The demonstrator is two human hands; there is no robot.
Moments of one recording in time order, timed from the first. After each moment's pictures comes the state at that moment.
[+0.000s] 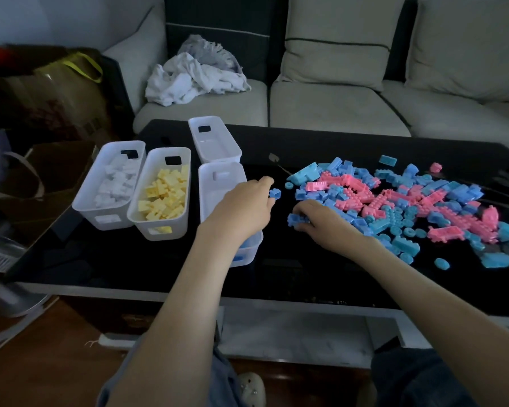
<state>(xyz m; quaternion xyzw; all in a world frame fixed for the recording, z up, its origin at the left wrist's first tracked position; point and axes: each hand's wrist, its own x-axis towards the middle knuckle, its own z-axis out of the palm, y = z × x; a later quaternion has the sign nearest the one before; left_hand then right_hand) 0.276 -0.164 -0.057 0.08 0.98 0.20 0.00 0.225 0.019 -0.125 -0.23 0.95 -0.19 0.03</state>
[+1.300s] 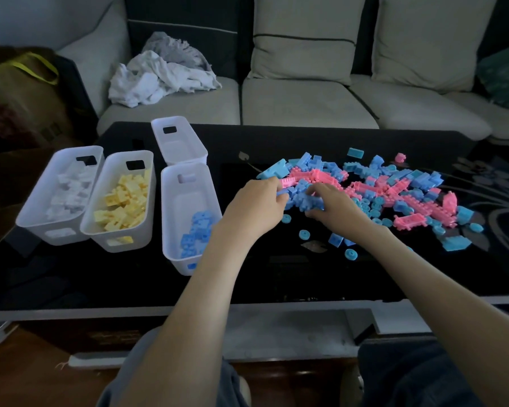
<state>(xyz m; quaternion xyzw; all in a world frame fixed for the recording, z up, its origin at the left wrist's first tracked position) 0.258 -0.103 -0.065 0.12 0.96 0.26 -0.03 0.219 0.087 -0.117 -0.11 0.97 -0.22 -0.03</state>
